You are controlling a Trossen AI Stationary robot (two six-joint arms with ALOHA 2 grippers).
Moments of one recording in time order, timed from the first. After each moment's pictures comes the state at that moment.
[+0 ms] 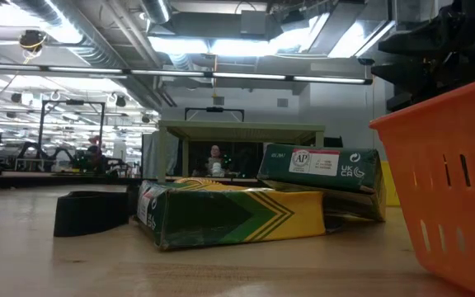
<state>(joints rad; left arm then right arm) -0.88 1.07 0.71 -0.25 -0.03 -0.67 0.35 0.49 0.02 0.59 0.60 0.23</state>
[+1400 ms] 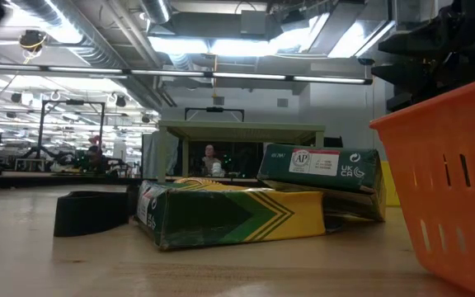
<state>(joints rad) -0.92 1.23 0.71 -0.21 -0.51 -0.62 0.35 0.49 0.02 0.59 0.59 0.25</state>
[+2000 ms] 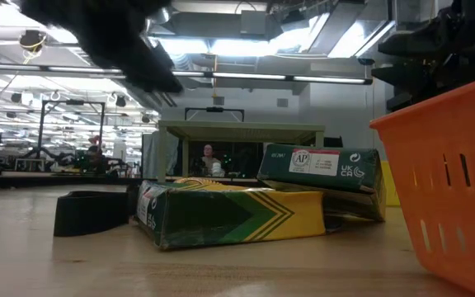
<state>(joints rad) -0.22 1.33 0.71 0.04 -0.03 -0.11 0.35 0.49 0.02 0.57 0.59 0.25</state>
